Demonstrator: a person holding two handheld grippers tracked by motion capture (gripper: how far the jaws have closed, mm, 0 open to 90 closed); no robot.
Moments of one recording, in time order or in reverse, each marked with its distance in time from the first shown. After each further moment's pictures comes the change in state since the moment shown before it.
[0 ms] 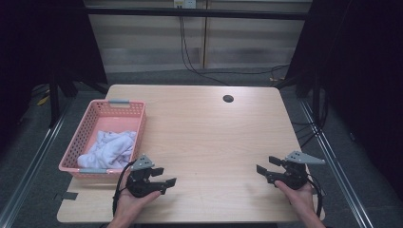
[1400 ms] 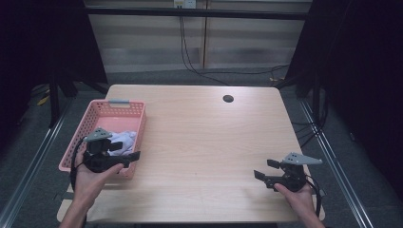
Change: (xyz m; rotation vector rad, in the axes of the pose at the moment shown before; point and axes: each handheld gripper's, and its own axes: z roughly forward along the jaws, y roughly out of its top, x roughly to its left) left arm 0.066 0.052 -0.095 -0.035 0.202 -0.059; right arm 0.005 0.000 -0.001 0.045 0.063 -0.012
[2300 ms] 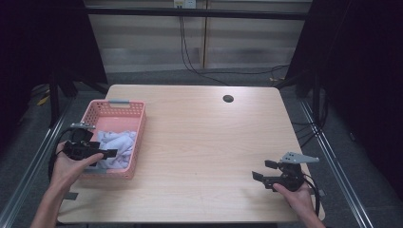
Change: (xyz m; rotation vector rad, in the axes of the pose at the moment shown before) left arm 0.078 -0.004 0.013 0.257 0.086 -0.048; right arm 0.000 0.001 0.006 0.037 0.038 0.000
